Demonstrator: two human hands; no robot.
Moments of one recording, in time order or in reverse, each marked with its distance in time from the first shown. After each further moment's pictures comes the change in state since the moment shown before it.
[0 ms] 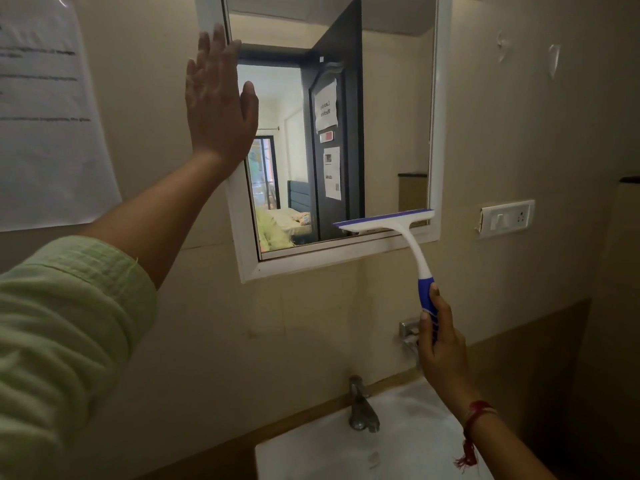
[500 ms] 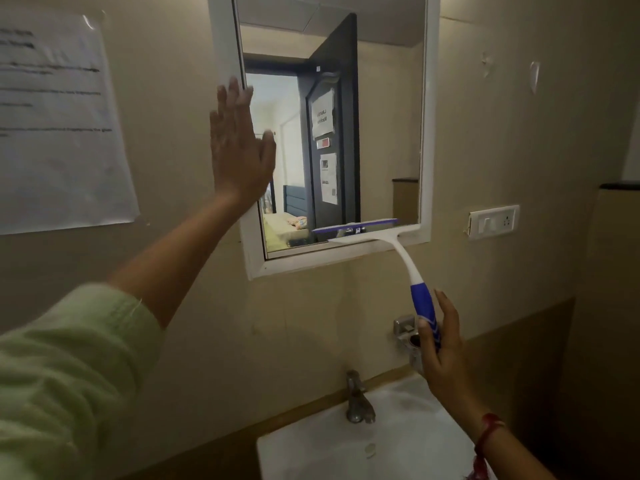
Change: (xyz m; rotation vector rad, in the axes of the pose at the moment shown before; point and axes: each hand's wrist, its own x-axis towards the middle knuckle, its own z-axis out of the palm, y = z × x) left_hand -0.044 0.021 -0.027 -0.232 -0.086 -0.072; right_hand -0.022 -0.050 -0.029 0.122 -0.076 0.138
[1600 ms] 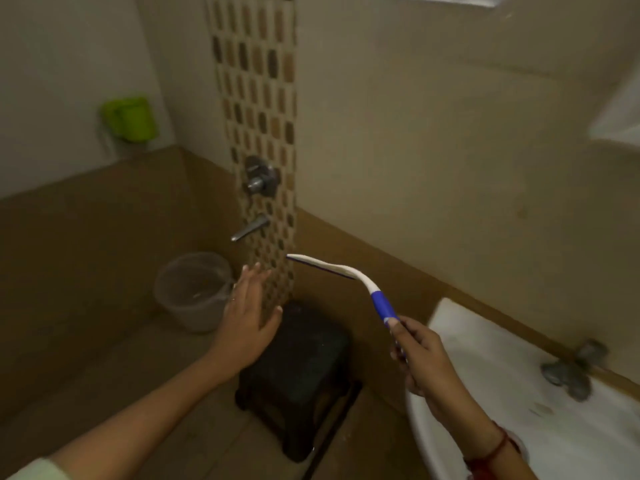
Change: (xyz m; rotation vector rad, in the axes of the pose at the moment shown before) left_hand -0.477 0.029 -0.263 0.539 -0.366 -1.052; right_hand -0.170 -0.069 0.143 0.421 -1.350 0.689
